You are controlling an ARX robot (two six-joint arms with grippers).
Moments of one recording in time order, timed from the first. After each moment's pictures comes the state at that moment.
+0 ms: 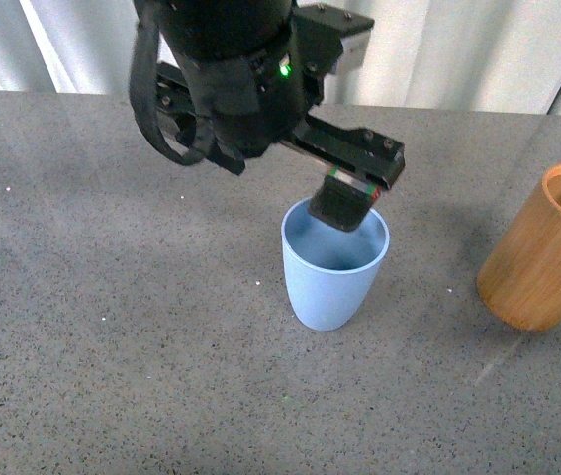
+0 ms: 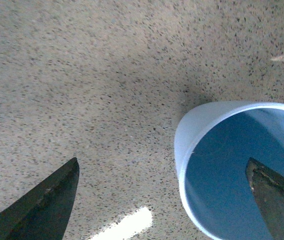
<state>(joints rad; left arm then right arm) -0.52 2.00 1.43 -0.52 -0.05 0.10 0.00 0.00 0.02 0.00 0.00 0.00</state>
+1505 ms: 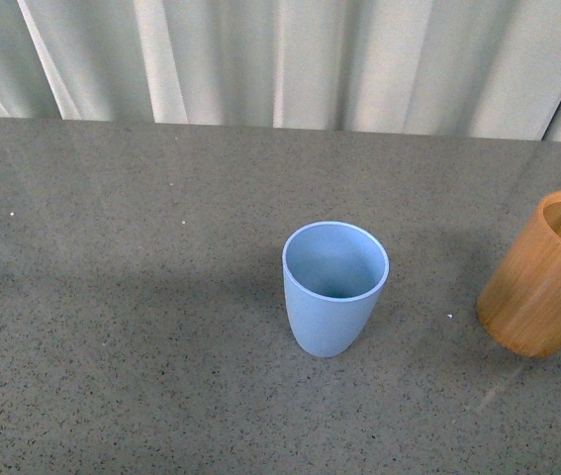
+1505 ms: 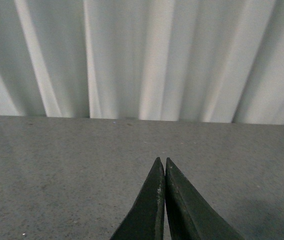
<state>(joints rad) -0.03 0.89 0.11 0.76 -0.01 0.00 0.00 0.00 0.02 0.00 0.00 0.00</state>
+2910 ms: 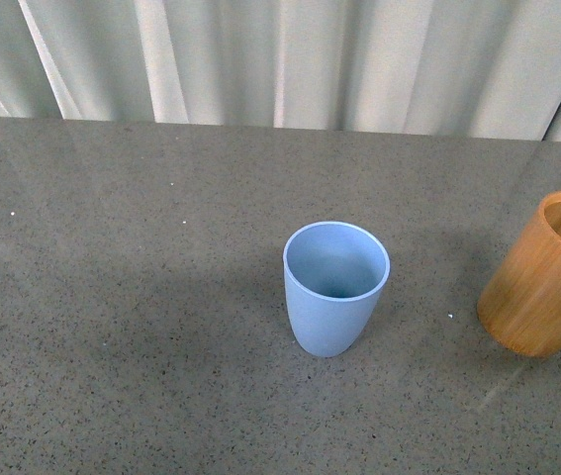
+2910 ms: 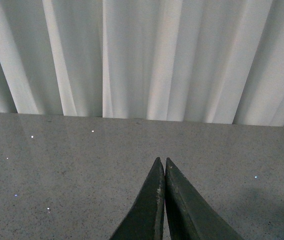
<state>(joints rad) 0.00 0.18 0.02 0.18 0.00 0.00 0.00 0.00 0.02 0.00 0.00 0.00</state>
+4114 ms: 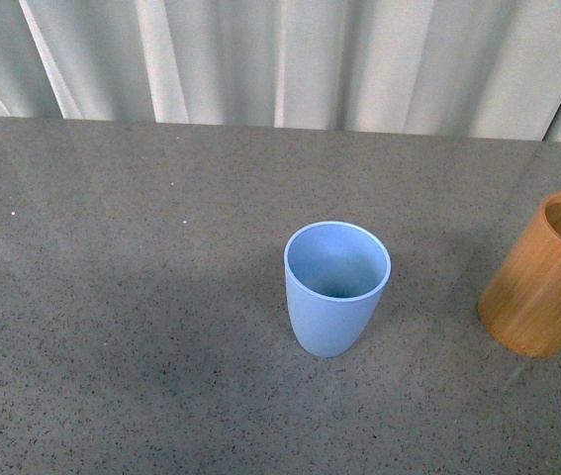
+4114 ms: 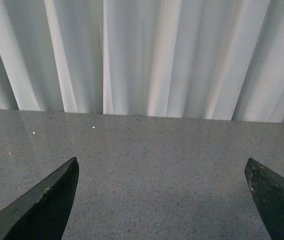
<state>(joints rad) 0.00 0.00 0.02 0.00 0.00 0.00 -0.14 1.25 0.17 0.85 -0.24 -0.07</state>
